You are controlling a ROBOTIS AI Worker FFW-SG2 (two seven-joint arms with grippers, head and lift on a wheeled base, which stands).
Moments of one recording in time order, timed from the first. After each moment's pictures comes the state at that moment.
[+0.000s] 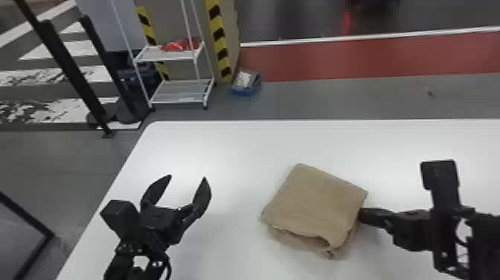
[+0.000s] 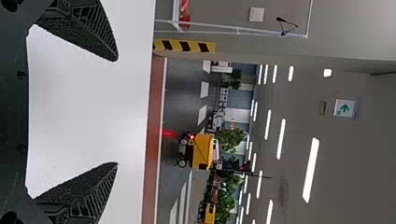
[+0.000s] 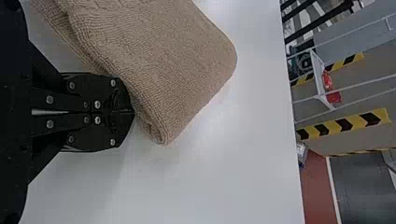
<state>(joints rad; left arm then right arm) 0.37 0.00 0.23 -1.80 0.16 -0.05 -0.33 0.05 -0.09 0.04 -1.91 -0.06 1.07 0.51</state>
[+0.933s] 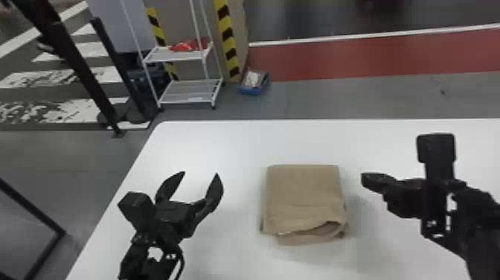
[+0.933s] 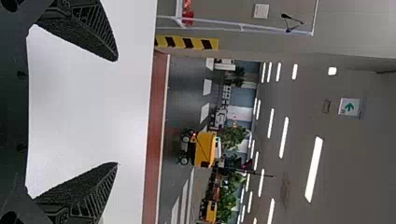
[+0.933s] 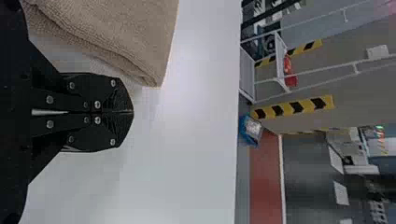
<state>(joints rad) 0.33 0.00 0.22 -1.77 0.16 -0.03 -0.33 -0.02 -0.04 0.08 -1.84 -0.04 0.86 0.33</state>
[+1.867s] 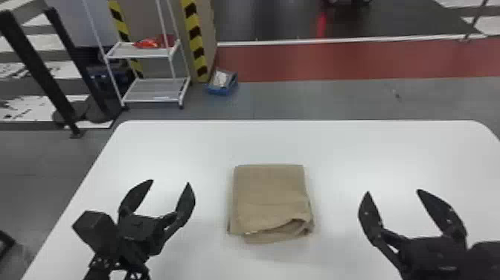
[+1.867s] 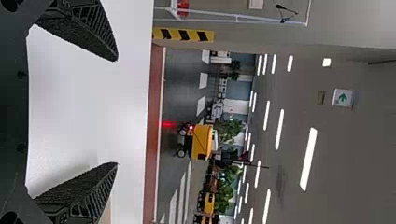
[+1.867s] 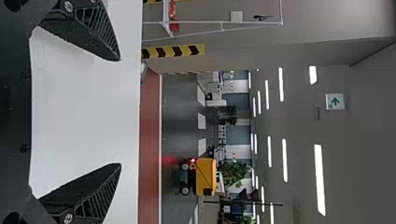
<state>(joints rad) 0.42 0.00 0.18 -1.83 0.16 -0.09 -0.31 0.58 -0.06 0.06 -2.07 -0.05 -0.05 0.04</state>
